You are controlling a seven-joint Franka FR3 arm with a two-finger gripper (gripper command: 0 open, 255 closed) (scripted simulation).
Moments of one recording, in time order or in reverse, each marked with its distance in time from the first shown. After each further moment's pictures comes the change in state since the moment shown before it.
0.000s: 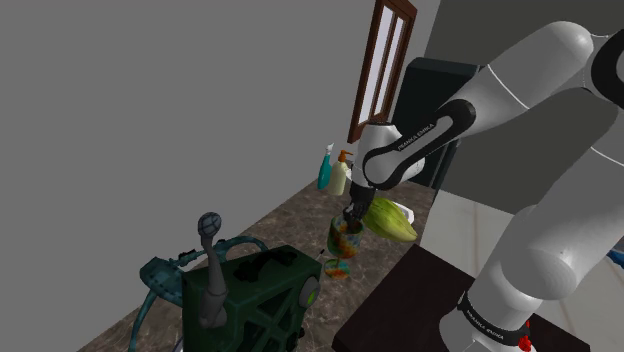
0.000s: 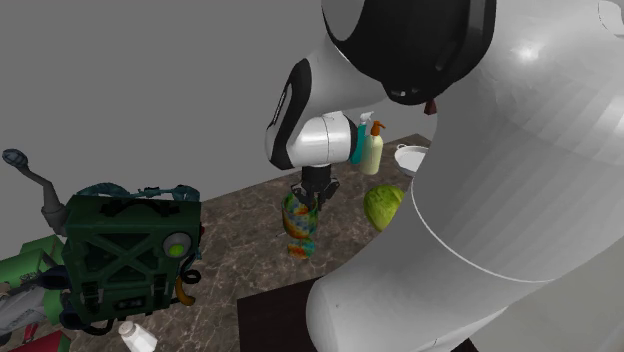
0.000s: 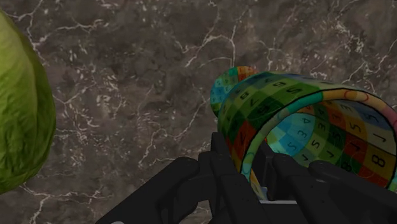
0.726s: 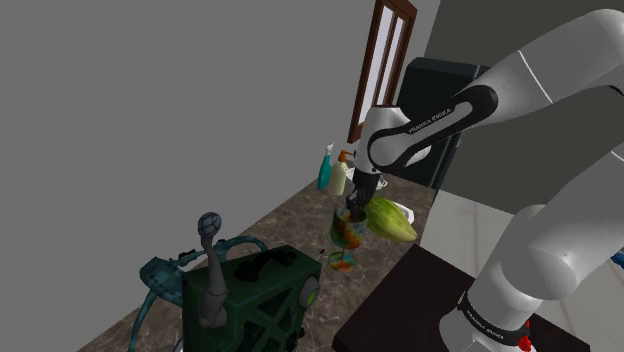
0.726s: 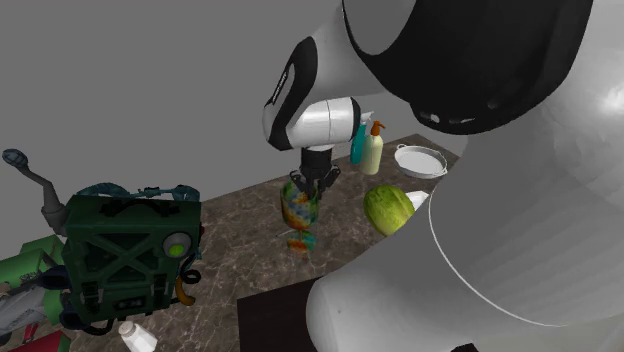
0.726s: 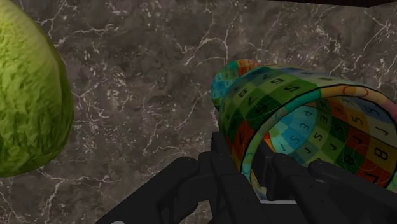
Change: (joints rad) arm -0.003 -0.115 0.002 0.033 -0.010 -0.149 0.011
